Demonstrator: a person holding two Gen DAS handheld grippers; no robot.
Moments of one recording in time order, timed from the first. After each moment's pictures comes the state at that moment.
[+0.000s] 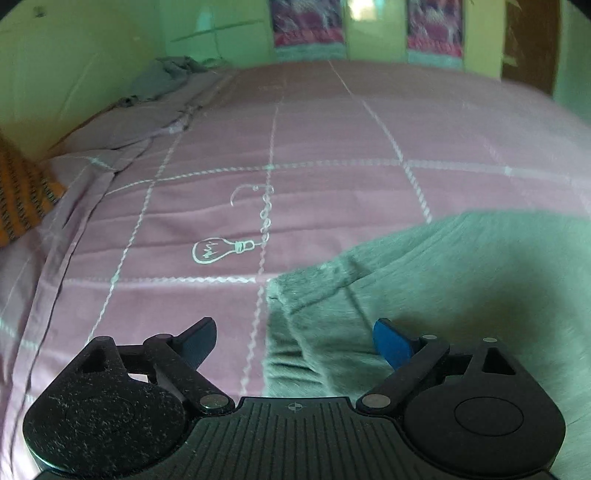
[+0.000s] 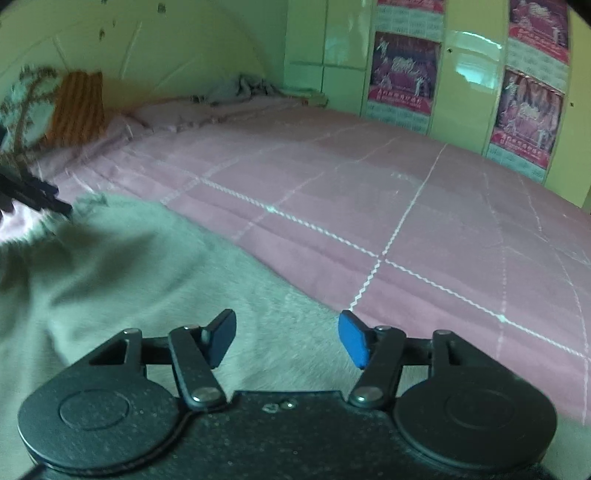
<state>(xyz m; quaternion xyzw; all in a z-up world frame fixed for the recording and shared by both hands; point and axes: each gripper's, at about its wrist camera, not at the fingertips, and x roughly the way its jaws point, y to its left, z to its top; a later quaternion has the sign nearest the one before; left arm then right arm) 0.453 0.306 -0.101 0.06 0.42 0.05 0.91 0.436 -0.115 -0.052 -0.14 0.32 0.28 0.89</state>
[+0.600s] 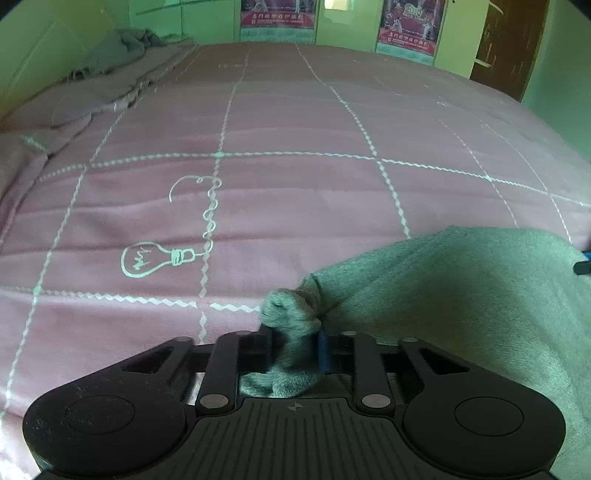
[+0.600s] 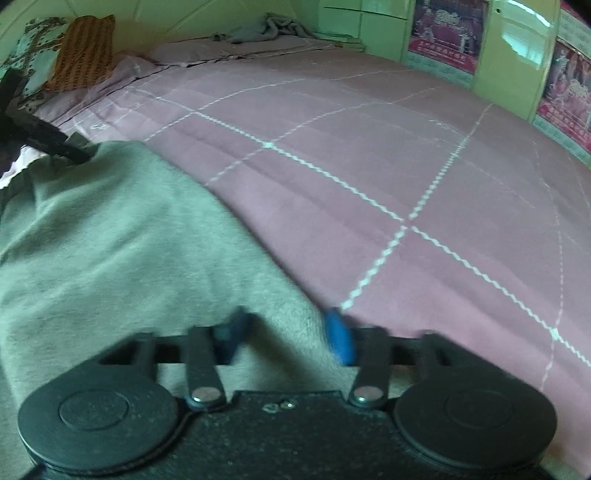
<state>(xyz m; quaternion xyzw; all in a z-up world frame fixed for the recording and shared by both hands) 0.493 0.308 -0.121 -0.01 0.43 -0.02 0.90 0.493 -0.108 -0.087 -0.18 0.40 0.33 0.84</state>
